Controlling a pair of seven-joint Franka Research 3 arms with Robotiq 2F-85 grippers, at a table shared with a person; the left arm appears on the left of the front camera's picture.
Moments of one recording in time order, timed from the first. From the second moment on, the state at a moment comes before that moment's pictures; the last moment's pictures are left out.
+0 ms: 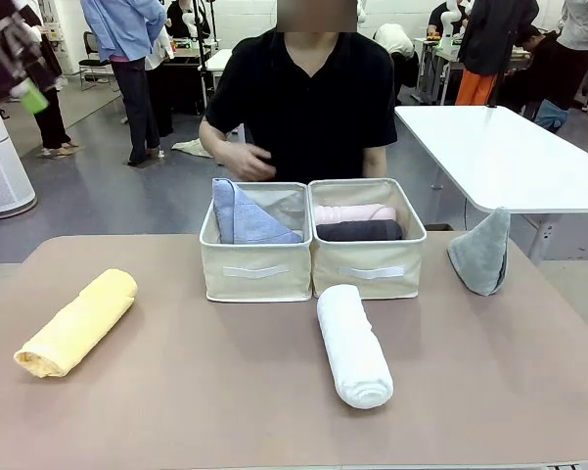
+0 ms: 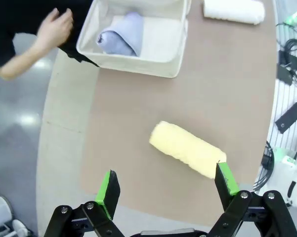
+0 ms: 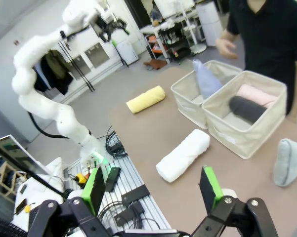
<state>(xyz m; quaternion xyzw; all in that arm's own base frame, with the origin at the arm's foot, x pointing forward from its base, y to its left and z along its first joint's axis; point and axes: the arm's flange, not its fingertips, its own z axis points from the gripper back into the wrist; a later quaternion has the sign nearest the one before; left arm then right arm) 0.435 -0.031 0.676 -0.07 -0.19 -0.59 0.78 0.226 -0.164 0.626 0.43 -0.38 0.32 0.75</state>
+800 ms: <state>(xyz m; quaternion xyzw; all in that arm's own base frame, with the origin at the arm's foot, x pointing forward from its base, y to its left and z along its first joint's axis) 0.423 0.002 0.633 -0.11 -0.20 -0.59 0.78 0.226 -0.164 0.627 0.43 -0.38 0.32 0.75</state>
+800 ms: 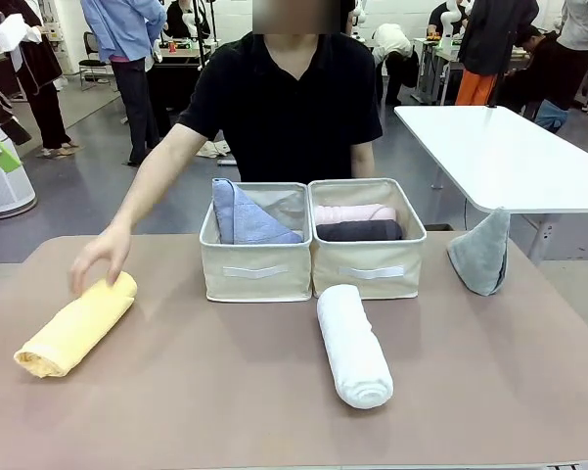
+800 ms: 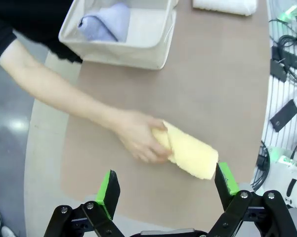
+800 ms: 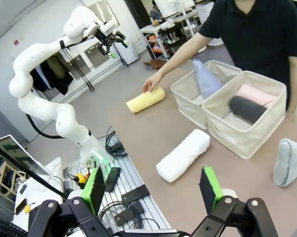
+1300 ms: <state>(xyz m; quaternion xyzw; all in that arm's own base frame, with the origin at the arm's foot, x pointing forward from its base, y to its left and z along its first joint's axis) 0.429 0.163 0.631 -0.28 -0.37 -0.62 0.63 0.226 -0.164 0.627 0.43 -0.38 0.32 0.75</state>
